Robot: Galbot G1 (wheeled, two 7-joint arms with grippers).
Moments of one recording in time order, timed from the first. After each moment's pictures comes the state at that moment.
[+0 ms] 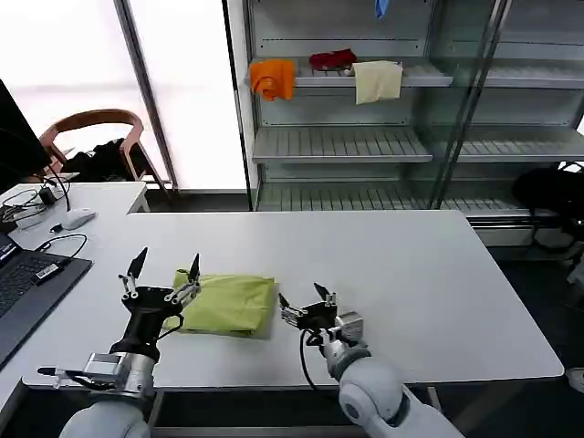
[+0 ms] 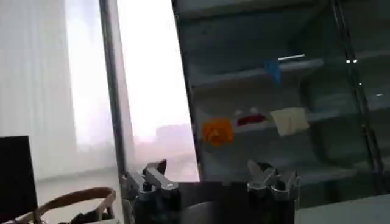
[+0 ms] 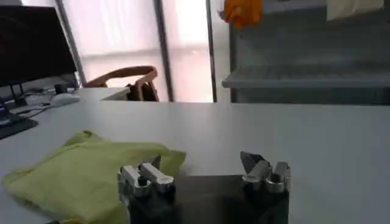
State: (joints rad) left arm 1.43 -1.24 -0.55 -2.32 -0.14 0.24 -0.15; right arm -0.92 1.18 -0.14 1.94 0.61 -0.47 0.39
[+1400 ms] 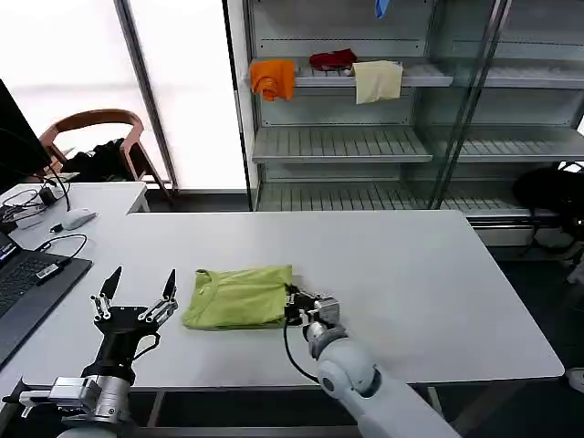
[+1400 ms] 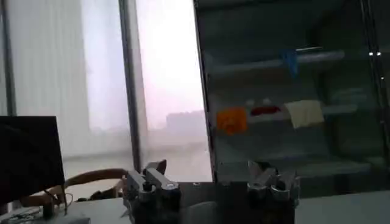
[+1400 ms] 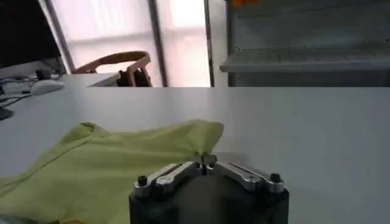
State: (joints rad) left arm 1.55 -1.30 -0.66 -2.37 -0.19 0.24 -0.10; right arm -0.82 1.24 -0.16 1.78 0.64 -0.45 0.41
